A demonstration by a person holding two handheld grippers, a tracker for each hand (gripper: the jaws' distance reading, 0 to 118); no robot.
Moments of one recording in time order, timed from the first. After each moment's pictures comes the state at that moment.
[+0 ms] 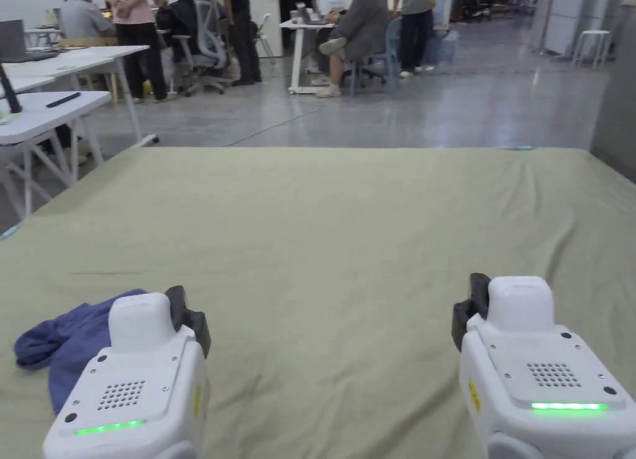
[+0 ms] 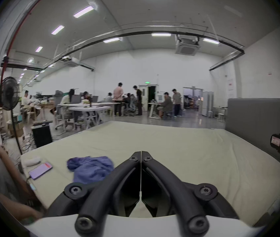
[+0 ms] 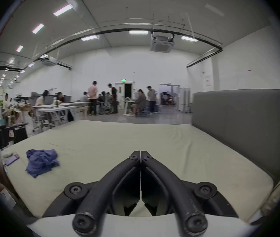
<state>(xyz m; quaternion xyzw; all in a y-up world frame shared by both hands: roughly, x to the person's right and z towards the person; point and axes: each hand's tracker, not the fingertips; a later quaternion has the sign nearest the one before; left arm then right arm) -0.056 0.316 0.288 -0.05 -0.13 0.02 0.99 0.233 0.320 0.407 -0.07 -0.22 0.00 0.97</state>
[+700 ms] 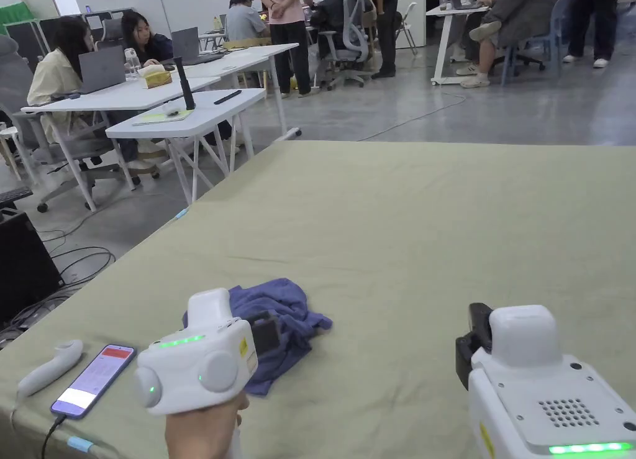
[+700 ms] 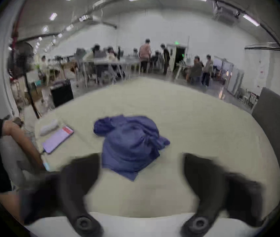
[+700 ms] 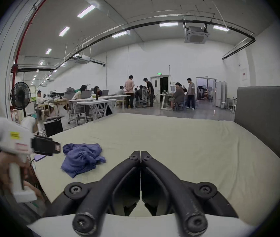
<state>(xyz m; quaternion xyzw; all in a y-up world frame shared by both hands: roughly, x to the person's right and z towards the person) -0.150 0.273 0.140 -0.31 -0.05 0.05 0.95 0.138 0.300 0.328 -0.10 -0.06 0.00 0.99</state>
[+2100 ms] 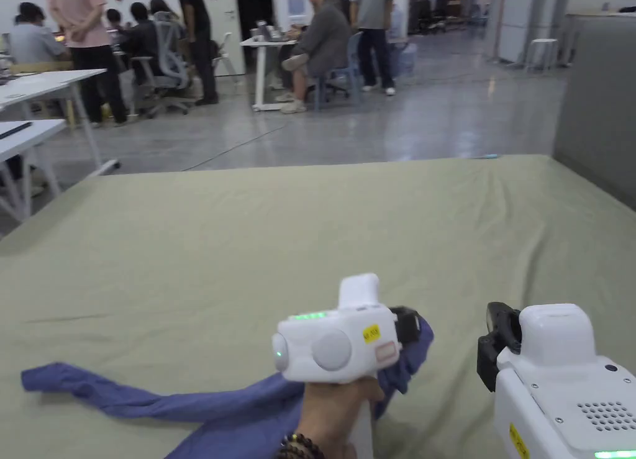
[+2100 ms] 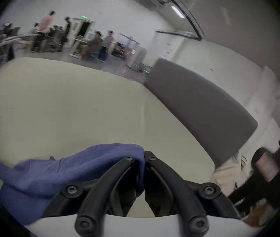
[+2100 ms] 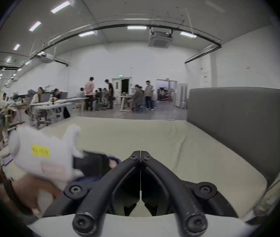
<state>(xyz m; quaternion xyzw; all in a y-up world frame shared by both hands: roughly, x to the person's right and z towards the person) 0.222 0.275 0.217 -0.34 -0.54 0.07 0.76 0.273 0.333 0.439 -0.10 -0.28 0.00 0.96</state>
